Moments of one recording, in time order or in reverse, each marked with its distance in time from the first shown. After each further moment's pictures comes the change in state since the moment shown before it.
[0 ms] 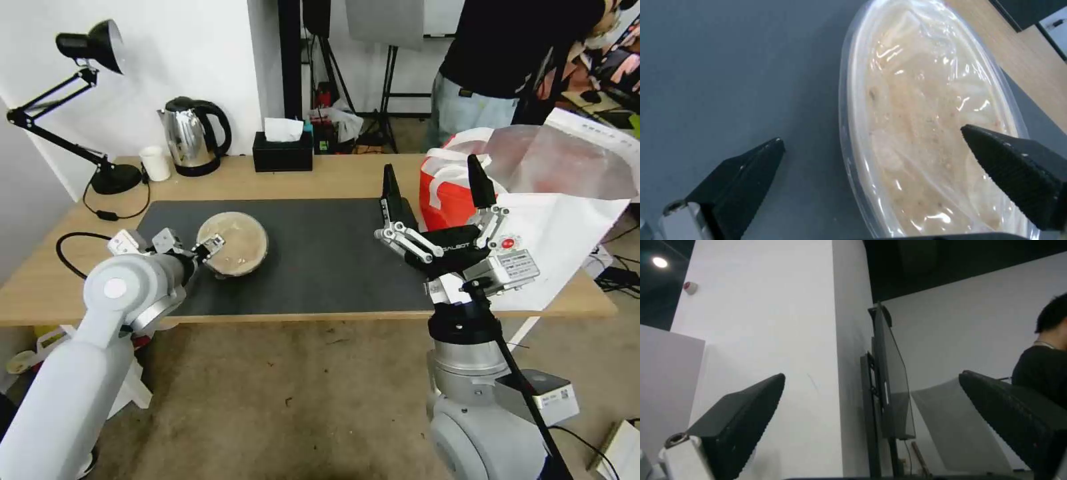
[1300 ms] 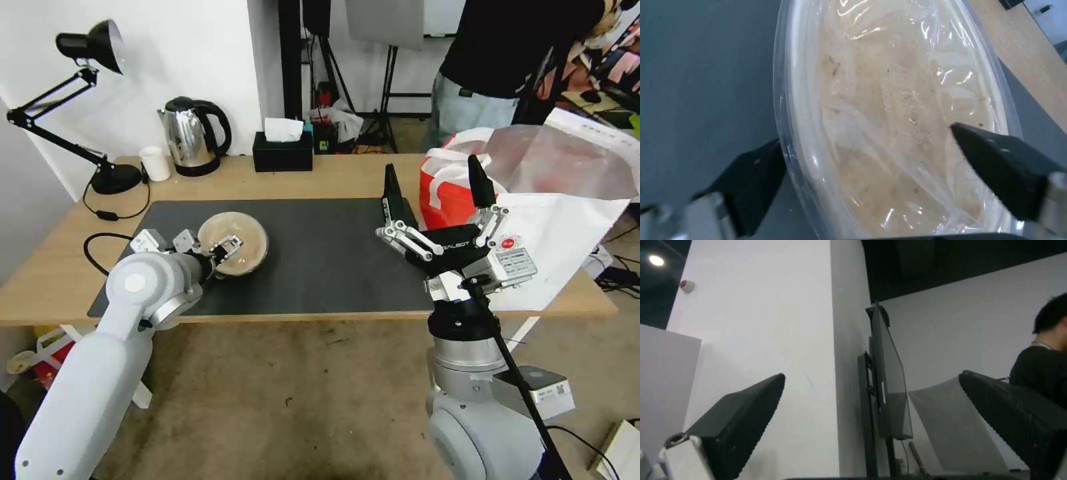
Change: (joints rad) left arm -0.032 -0.039 0.045 0.044 -0.012 0.005 0.025; right arm 0.006 0.002 0.009 -0.010 0.002 0.004 0.003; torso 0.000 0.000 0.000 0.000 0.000
